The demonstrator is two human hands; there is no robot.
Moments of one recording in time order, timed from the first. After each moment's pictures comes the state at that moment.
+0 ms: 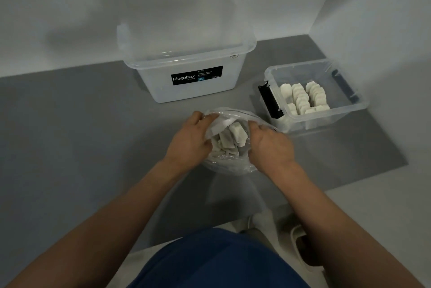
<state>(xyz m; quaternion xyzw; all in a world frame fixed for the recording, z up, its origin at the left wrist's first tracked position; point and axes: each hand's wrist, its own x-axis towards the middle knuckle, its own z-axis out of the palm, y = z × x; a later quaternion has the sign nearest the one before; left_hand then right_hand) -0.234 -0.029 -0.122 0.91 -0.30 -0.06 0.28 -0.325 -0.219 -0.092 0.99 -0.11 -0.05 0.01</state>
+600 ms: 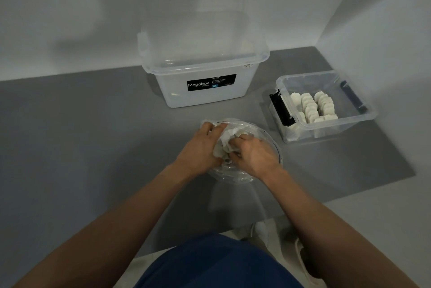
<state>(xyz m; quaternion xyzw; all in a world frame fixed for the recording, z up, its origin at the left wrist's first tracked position) -0.231 -0.013 -0.130 0.89 -0.31 -0.16 0.28 -0.298 -0.187 -0.131 0.99 -0.01 -0.05 -0.11</state>
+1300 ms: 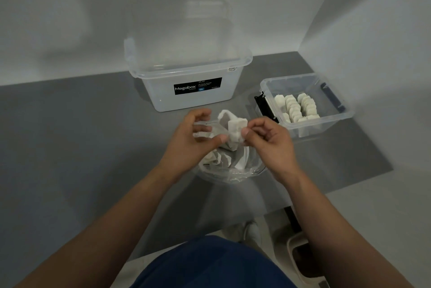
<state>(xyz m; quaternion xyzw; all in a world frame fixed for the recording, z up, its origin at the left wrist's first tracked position) -0.258 -0.015 -0.071 0.74 -0.16 -0.16 0.64 -0.337 -0.206 -0.066 0.72 -0.15 0.13 -0.67</state>
